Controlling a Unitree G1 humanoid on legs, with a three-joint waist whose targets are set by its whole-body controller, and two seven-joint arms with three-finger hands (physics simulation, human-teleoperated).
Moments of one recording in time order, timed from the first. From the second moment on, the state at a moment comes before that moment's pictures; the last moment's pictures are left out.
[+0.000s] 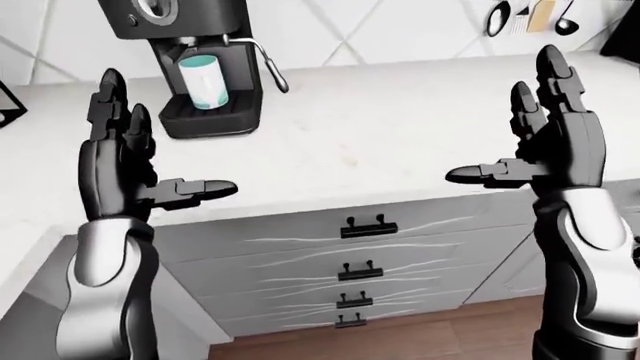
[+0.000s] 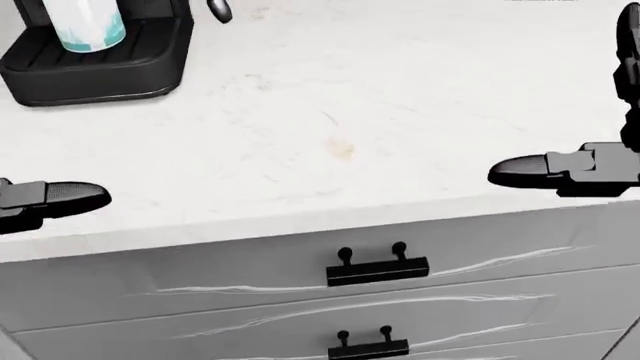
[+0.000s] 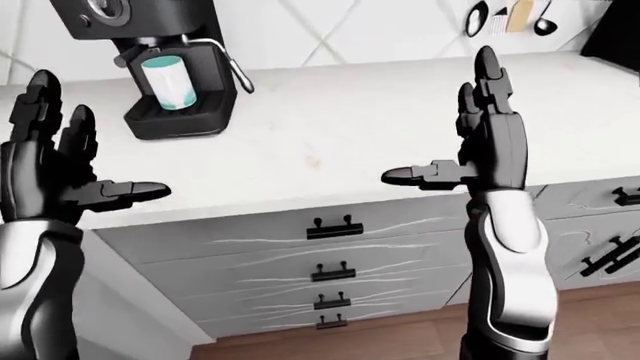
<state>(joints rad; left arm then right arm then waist) -0.32 0.27 0.32 -0.55 -0.17 0.55 0.04 -0.39 -0.34 -0.34 -0.45 0.16 0.52 0.06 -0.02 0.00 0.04</state>
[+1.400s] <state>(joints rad) -0.55 0.34 0.31 -0.33 -0.17 0.86 0.24 -0.40 -0.34 -0.32 -0.45 0.12 0.57 0.08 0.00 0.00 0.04</state>
